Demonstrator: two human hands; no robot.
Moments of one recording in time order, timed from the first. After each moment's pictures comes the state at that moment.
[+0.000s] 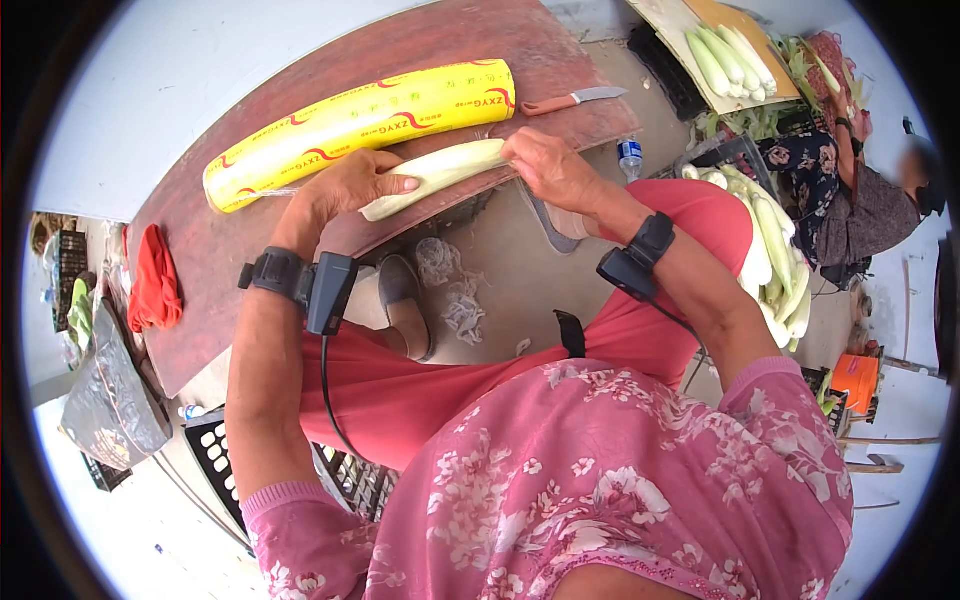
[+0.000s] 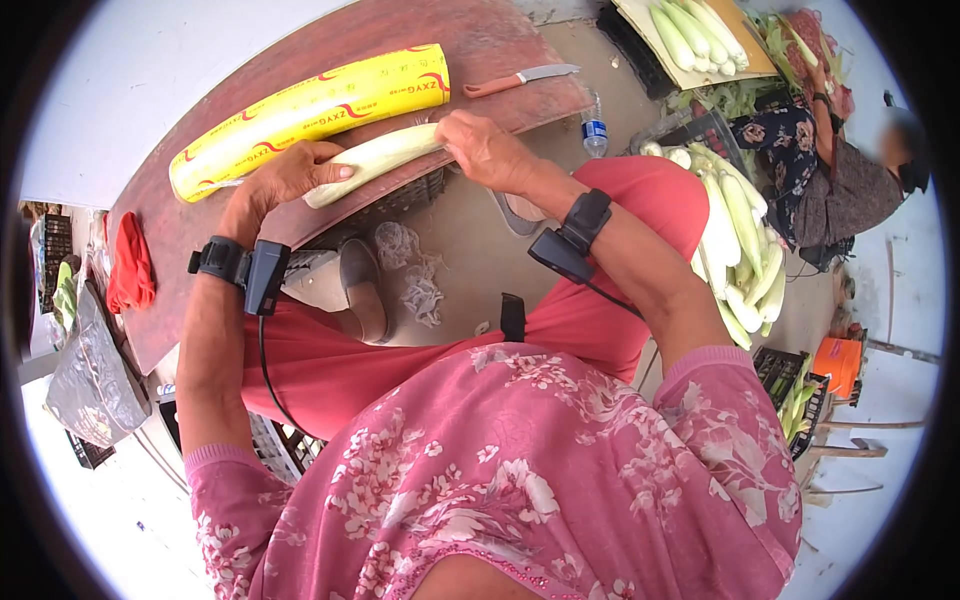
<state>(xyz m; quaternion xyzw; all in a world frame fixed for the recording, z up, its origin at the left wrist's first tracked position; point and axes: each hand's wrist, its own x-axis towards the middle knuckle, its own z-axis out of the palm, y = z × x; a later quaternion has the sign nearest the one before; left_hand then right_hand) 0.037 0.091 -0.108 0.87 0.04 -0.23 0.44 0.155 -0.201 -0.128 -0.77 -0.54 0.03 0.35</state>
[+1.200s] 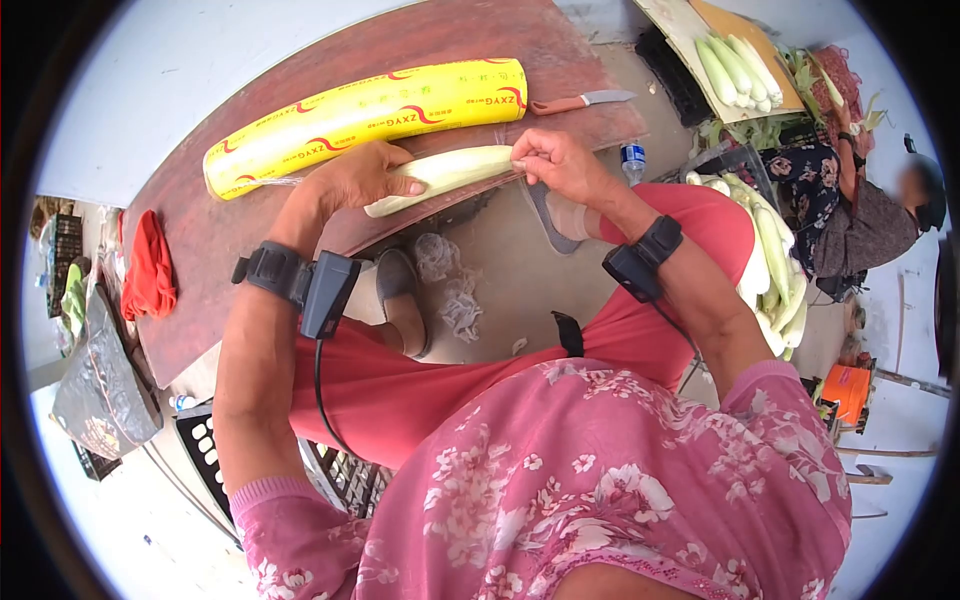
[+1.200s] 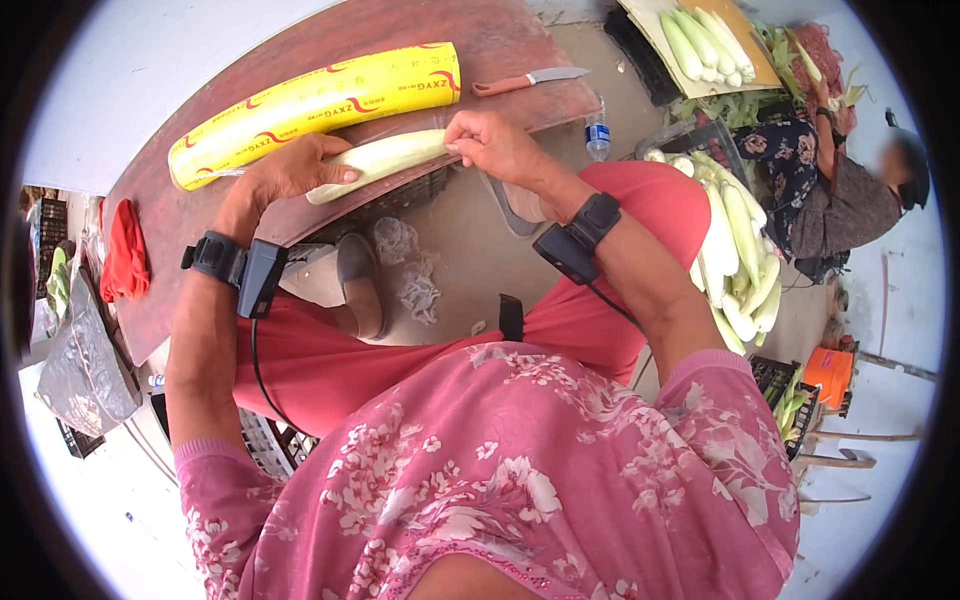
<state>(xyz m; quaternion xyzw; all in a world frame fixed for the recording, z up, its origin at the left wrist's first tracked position) 0.042 0.083 -0.096 0.89 -0.03 -0.25 0.37 0.166 -0.205 -0.131 -0.75 -0.37 0.29 0.47</state>
